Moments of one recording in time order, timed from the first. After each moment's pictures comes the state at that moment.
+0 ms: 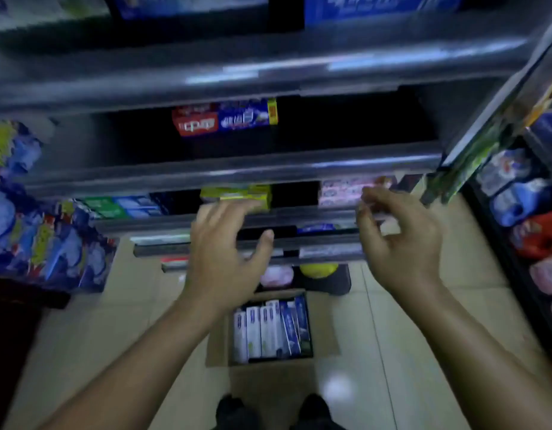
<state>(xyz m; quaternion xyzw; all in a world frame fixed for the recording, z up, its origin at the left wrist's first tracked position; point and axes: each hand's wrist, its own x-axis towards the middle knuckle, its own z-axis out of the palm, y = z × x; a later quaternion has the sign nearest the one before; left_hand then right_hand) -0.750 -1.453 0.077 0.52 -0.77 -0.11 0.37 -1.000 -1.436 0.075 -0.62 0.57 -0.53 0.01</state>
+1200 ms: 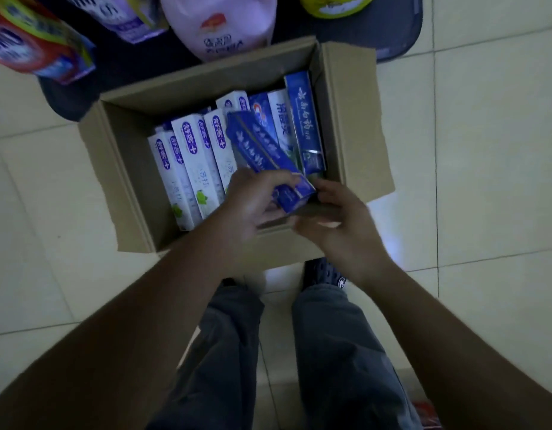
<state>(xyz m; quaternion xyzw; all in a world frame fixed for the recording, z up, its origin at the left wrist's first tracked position) -0.759 -1.395 -0.599 0.69 -0.17 -0.70 0.06 -0.895 -1.307 -0.553 -0.25 0.73 -0.24 0.59</state>
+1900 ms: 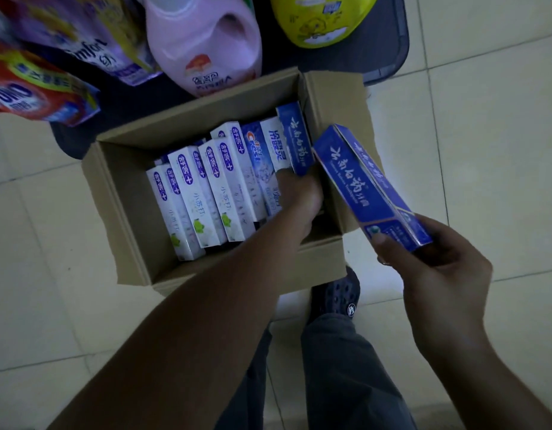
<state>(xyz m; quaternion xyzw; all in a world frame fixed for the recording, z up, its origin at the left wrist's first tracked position) -0.860 -1.395 -0.676 0.75 -0.22 -0.62 0.11 -0.949 -1.274 -0.515 -0.13 0.77 -0.45 0.44</state>
